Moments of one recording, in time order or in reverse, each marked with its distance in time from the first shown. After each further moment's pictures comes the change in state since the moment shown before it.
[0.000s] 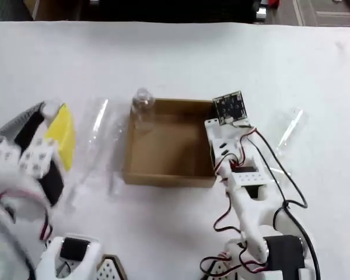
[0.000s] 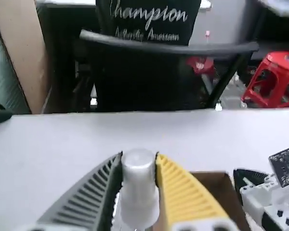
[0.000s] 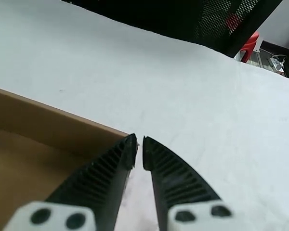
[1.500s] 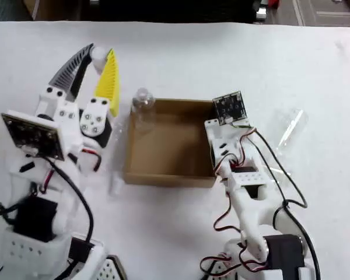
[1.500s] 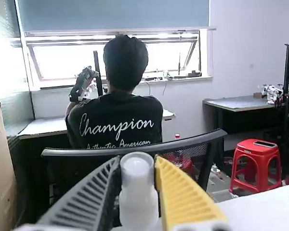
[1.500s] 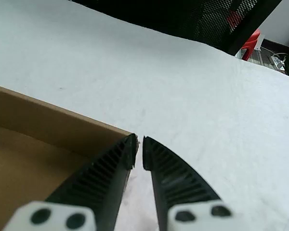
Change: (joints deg) left arm 9.0 -11.5 53.9 -68.7 -8.8; right arm 0.0 0.4 0.0 0.0 0.0
